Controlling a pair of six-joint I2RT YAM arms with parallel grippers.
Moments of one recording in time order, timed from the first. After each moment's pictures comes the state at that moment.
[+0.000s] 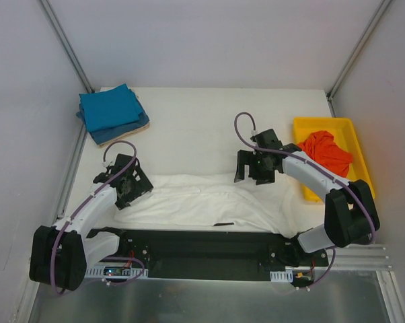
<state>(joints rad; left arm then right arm) -0.19 1.06 0.55 -0.67 -0.12 -0.80 0.45 1.47 0.96 -0.65 -0.19 0.44</state>
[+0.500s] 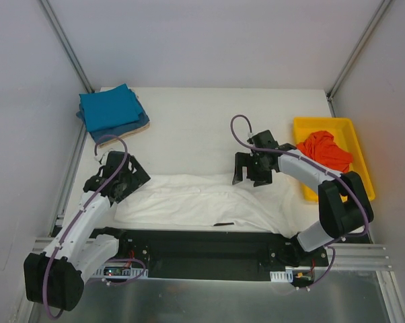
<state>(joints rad) -0.19 0.91 0.62 -0.71 -0.14 -0.82 0.45 1.54 0.95 -0.62 -0.21 0.42</state>
